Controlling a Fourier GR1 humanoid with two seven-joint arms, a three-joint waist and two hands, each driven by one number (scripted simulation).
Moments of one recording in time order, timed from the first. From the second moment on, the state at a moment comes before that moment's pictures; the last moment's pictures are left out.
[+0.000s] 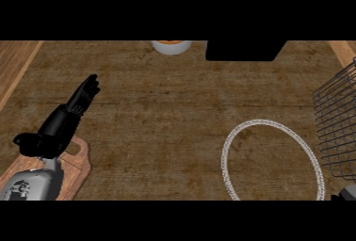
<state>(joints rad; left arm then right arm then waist) -0.17 0.18 0.06 -1.59 -0.07 -0.23 0.02 0.49 -0.41 -0.07 -2.36 0.51 -0.23 0.25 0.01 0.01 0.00</state>
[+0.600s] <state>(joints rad) -0.16 0.18 0.05 -1.61 -0.07 -0.23 0.02 -0.01 -0.63 -0.46 -2.07 0.13 -0.08 0.51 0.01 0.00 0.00</state>
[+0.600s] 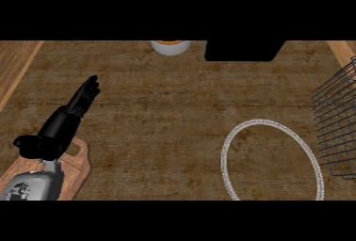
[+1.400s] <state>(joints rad) -0.17 0.16 0.06 -1.60 -0.09 -0.22 0.03 -0.17 -0.65 -0.54 -1.44 0.17 -0.06 0.00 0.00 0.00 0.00</state>
